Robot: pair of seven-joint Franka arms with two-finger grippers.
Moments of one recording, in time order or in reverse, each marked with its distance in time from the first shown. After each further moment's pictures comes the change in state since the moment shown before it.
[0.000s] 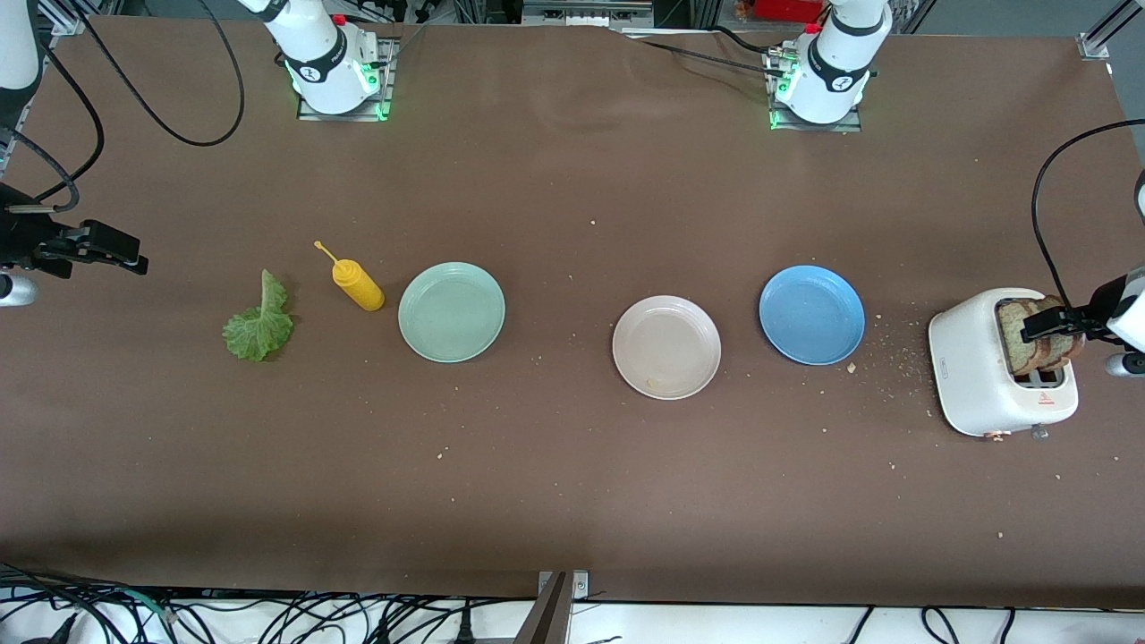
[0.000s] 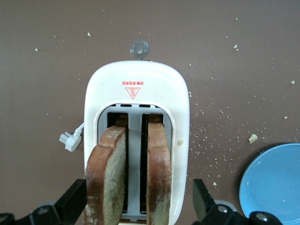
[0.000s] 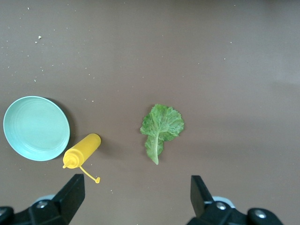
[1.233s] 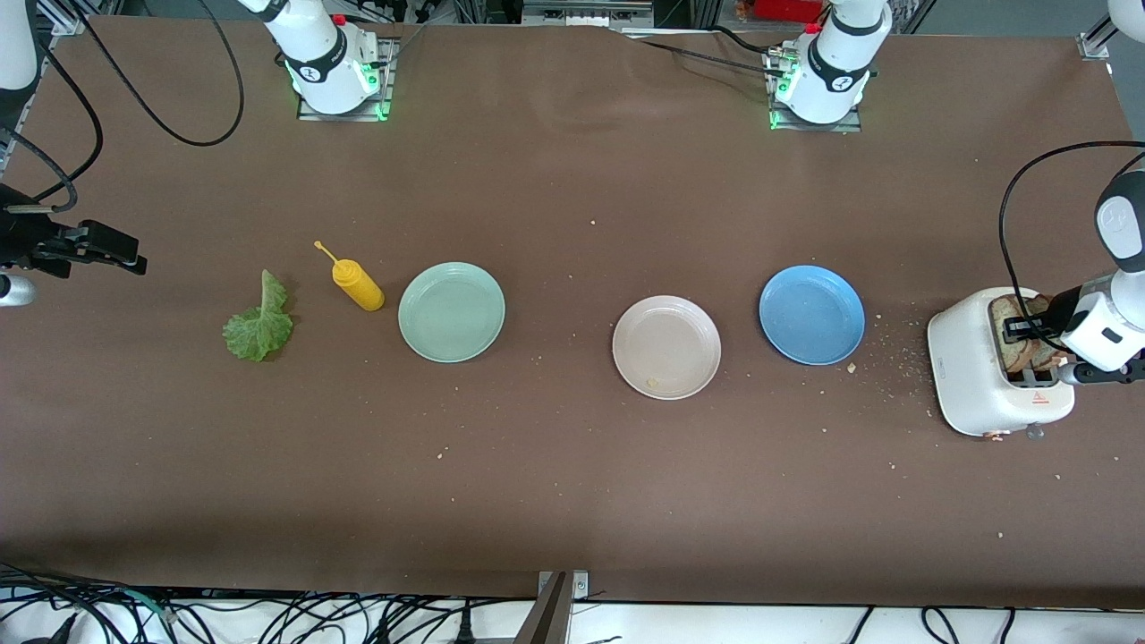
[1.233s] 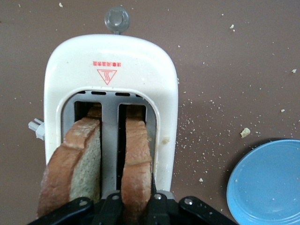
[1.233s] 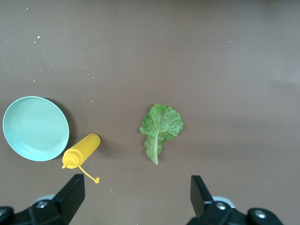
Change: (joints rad) left arm -0.023 0.039 -0.009 -0.022 0.002 -0.017 -0.058; right arm 0.000 0.000 -0.002 0.000 0.000 0.000 0.000
